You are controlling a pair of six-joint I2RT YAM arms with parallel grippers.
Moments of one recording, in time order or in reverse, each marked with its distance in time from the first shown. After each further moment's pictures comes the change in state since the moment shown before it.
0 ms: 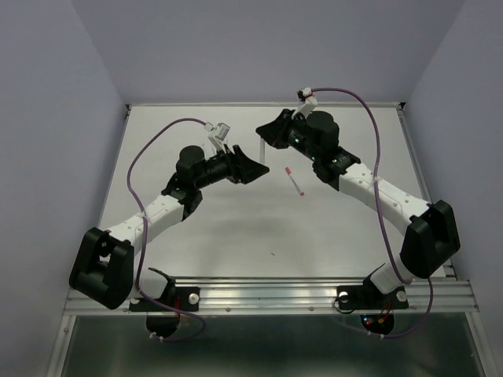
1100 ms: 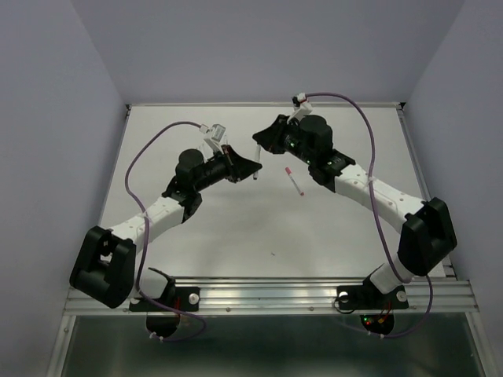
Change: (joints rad) left arm 0.001 0.011 -0.020 0.061 -0.063 -0.008; right arm 0.009 0.002 -0.027 -0.011 0.022 0.025
